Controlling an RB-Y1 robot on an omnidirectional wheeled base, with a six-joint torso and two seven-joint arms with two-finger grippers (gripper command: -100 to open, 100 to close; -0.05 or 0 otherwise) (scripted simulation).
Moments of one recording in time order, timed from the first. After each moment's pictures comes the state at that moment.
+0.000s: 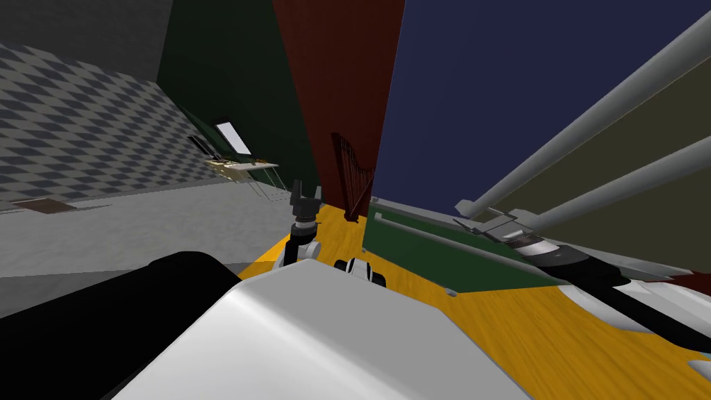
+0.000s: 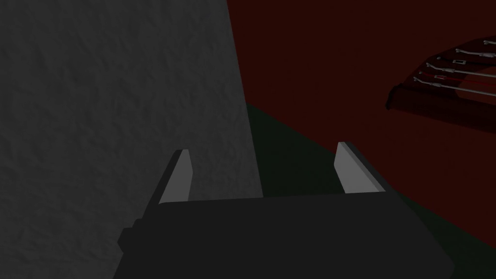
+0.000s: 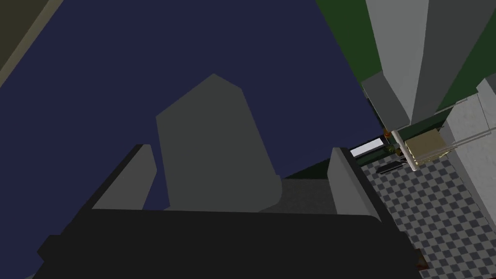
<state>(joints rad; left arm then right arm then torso) 0.48 0.00 -0.03 -2.37 -0.04 -0.64 0.15 0.09 -1.19 -0.16 -1.30 0.25 -0.90 1.04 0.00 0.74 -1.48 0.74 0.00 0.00</state>
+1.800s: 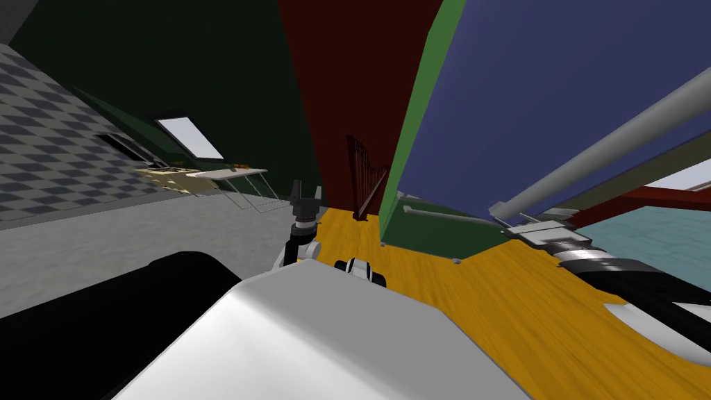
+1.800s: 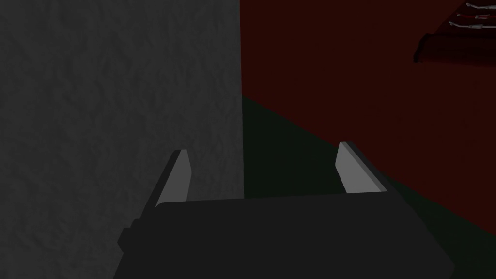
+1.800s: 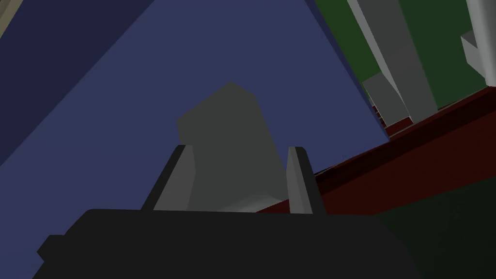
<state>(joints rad) 0.48 0.00 -0.03 -2.37 -0.04 -0.64 0.15 0.08 -1.18 -0.25 -1.14 0.28 -0.64 1.05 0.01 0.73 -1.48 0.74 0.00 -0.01</state>
